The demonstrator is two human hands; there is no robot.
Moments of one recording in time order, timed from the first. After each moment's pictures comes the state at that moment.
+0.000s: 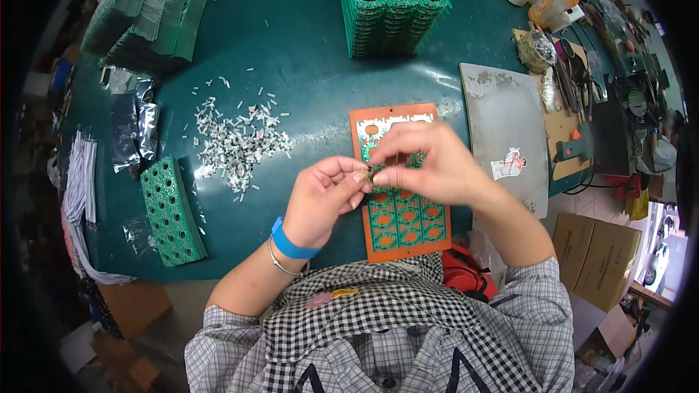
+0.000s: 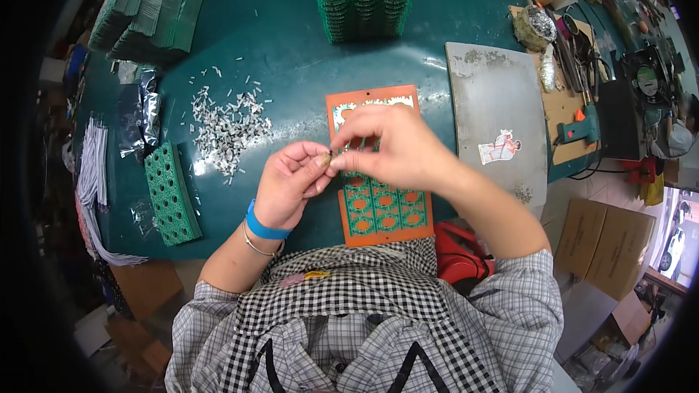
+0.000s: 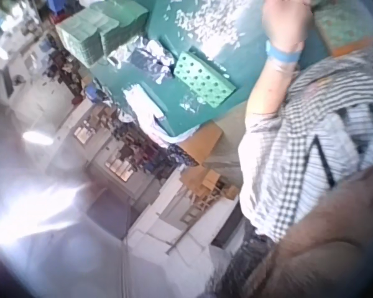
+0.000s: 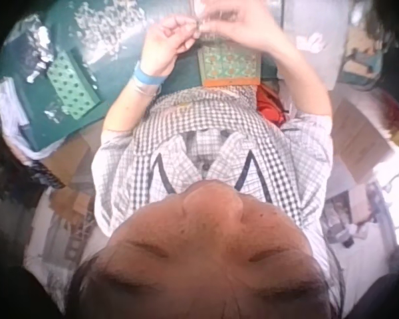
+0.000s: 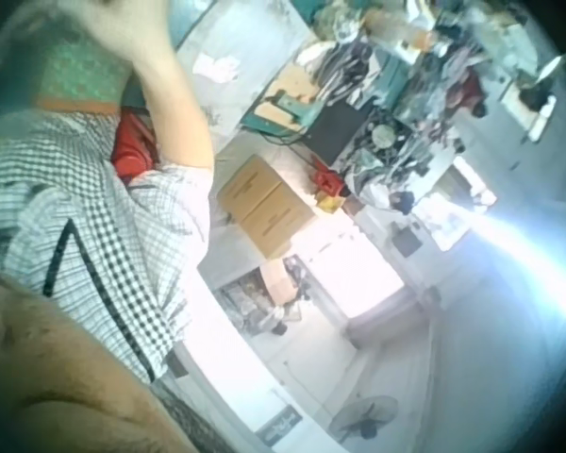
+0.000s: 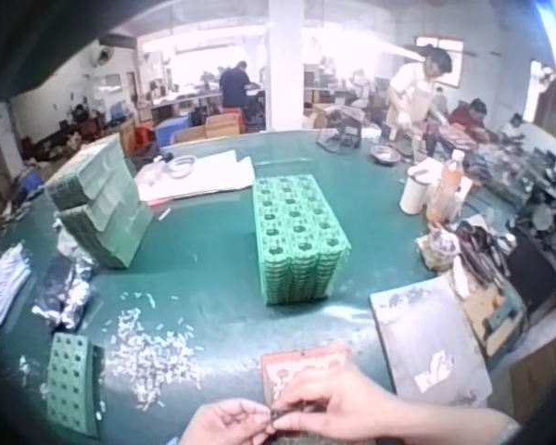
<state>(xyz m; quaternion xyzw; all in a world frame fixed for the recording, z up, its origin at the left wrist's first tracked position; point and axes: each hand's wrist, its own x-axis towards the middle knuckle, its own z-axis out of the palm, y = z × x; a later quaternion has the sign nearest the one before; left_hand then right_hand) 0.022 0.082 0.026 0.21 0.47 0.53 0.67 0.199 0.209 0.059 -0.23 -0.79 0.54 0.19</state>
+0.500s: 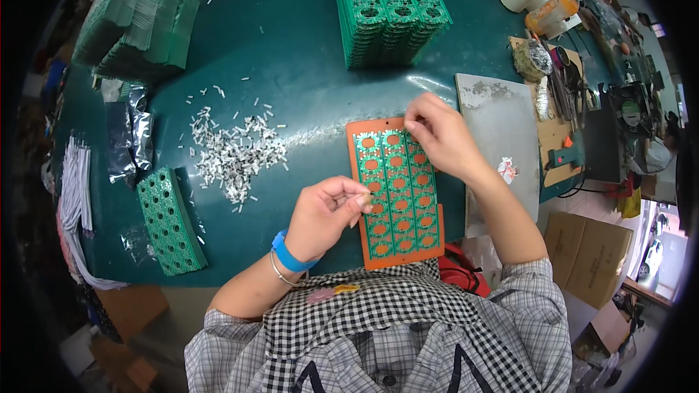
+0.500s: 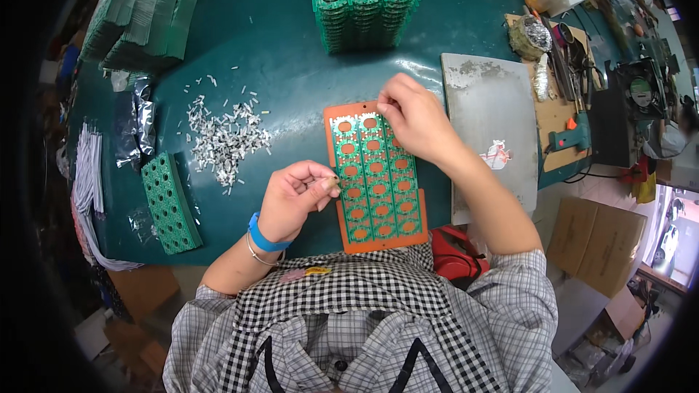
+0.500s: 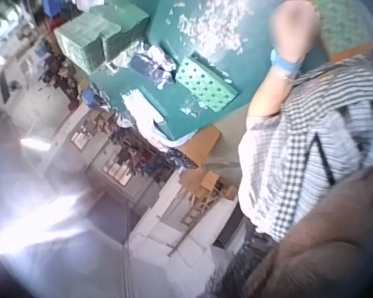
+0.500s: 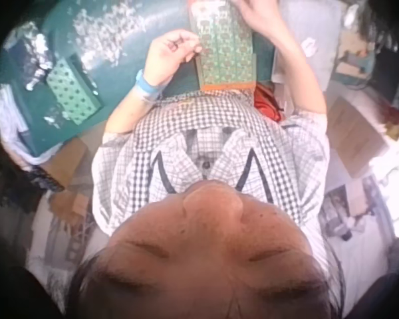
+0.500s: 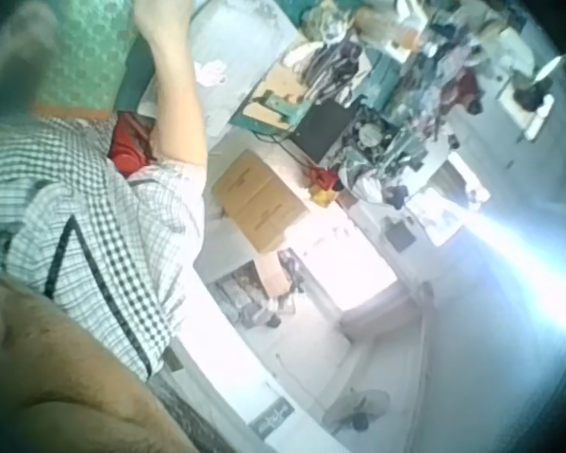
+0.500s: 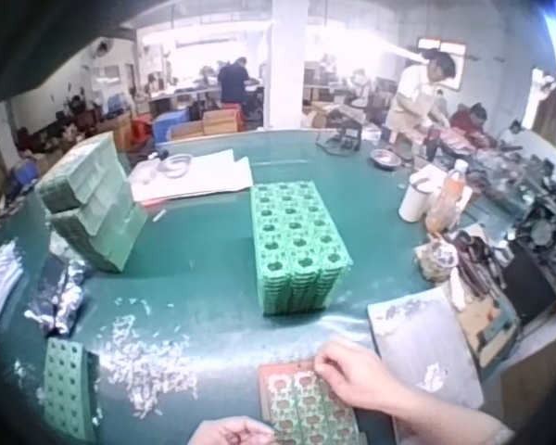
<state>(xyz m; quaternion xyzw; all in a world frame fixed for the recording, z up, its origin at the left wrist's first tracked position) 0.021 0.079 0.019 0.27 0.47 0.52 0.66 0.209 0.257 0.022 -0.36 -0.81 0.41 0.22</state>
